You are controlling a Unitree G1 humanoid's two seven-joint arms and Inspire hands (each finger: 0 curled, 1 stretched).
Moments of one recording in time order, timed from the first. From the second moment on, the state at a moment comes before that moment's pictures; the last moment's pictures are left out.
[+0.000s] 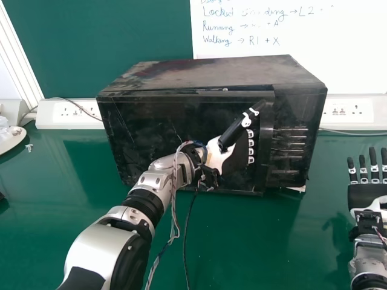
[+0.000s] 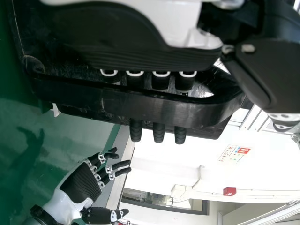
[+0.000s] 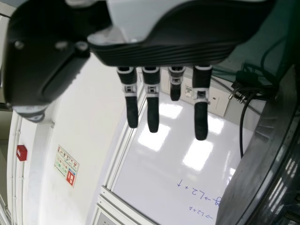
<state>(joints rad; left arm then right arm) -1.31 -0.05 0.17 1.26 -0.14 0.01 -0.80 -0.77 -0.38 -0.86 1.20 0.81 -0.25 0.63</state>
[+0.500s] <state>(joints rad) -1.31 -0.05 0.17 1.26 -0.14 0.02 -0.80 -0.77 -0.37 -0.85 1.19 0.81 -0.25 0.60</state>
